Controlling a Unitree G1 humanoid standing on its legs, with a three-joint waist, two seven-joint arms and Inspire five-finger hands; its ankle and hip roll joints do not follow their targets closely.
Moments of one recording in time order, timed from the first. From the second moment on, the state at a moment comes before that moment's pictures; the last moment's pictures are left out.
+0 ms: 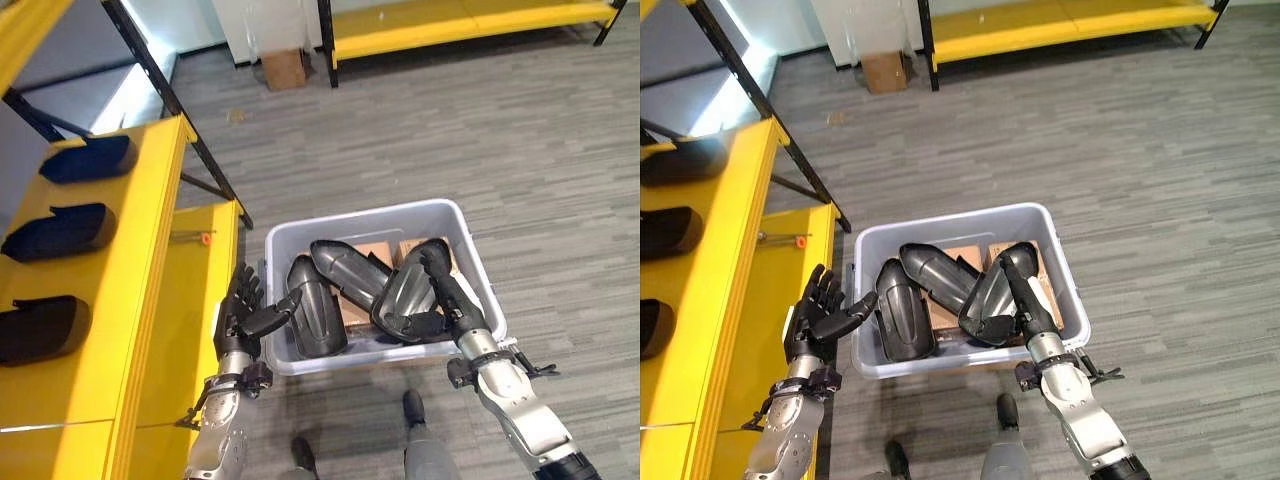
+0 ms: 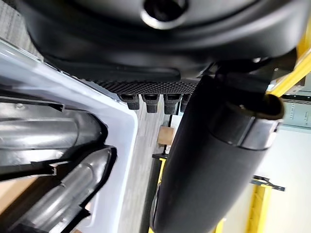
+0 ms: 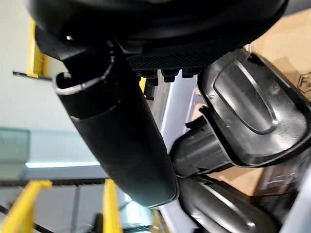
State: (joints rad) left arm 0.04 0.26 -0.13 0.07 -0.57 -0.23 0.24; right arm -0.11 -0.48 0.32 -0.11 0.12 0.14 -0.18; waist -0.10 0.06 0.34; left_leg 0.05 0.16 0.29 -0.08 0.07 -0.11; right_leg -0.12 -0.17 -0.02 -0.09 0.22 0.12
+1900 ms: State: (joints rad) left arm -0.11 0.29 -0.25 0.07 -0.58 -0.20 0.28; right arm -0.31 -0.47 0.42 -0.10 -0.15 0.19 -0.35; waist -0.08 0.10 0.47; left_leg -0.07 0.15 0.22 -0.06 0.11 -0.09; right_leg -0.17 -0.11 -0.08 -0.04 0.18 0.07
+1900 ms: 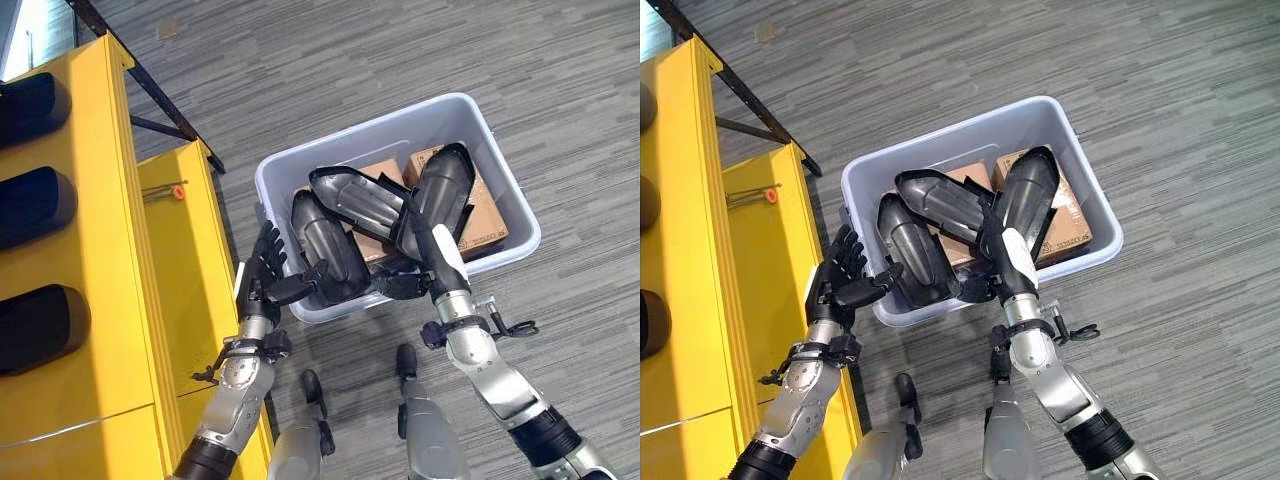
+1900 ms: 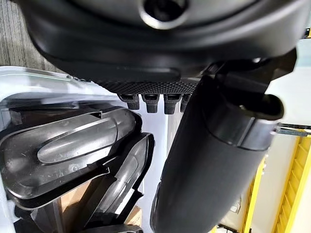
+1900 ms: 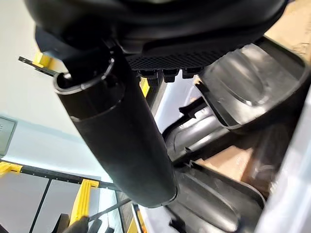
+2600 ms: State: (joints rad) left arm -0.15 0.25 -0.24 0.08 -0.62 -0.20 0.28; right arm -0.48 -0.48 0.41 0.05 -0.35 0.36 -0.48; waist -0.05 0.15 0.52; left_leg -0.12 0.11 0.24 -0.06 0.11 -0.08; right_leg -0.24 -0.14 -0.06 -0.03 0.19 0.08
